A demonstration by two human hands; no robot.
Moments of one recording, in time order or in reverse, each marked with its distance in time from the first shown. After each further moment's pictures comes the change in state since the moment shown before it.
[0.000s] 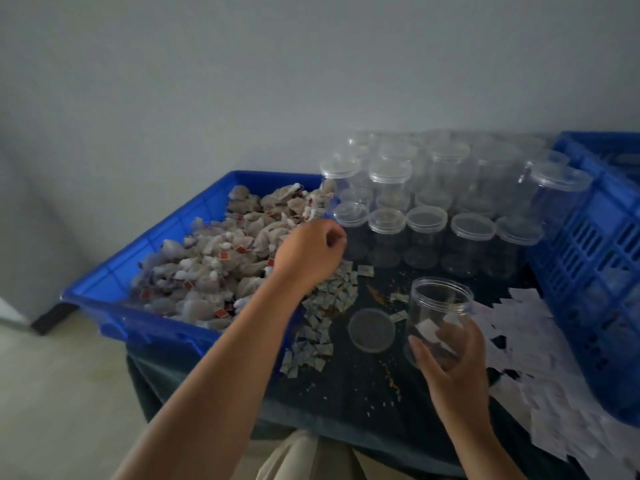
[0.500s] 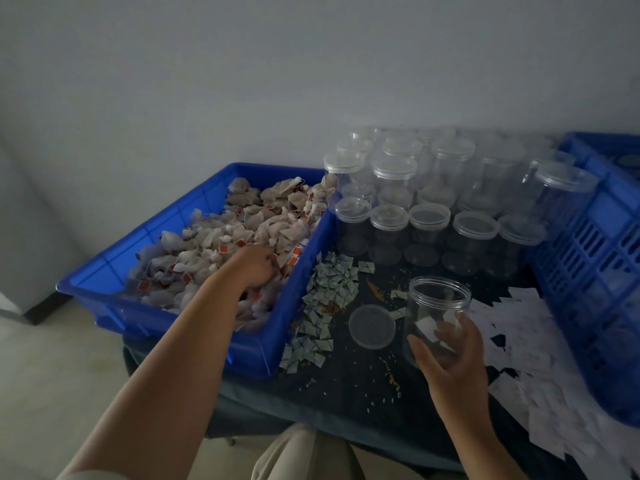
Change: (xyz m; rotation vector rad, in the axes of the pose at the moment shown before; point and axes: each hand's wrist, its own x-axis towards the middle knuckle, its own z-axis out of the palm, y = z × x) left_hand 0.010 -0.112 -0.023 0.226 -0.419 -0.360; right_hand -0.001 -0.003 0.000 0.003 -0.031 -0.054
